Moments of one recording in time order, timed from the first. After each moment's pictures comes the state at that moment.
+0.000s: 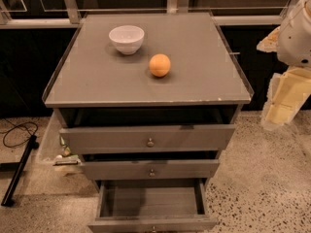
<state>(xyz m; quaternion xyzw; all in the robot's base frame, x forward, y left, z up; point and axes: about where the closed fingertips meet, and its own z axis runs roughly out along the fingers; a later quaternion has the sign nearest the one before) 0.438 -0.217 0.976 -0.60 0.78 -0.03 0.16</state>
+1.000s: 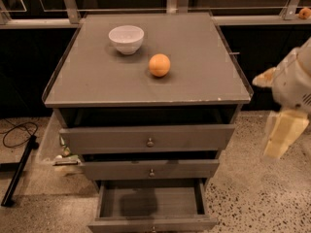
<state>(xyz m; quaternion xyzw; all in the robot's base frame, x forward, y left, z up) 0.420 -0.225 0.910 -0.61 0.78 0.00 0.15</state>
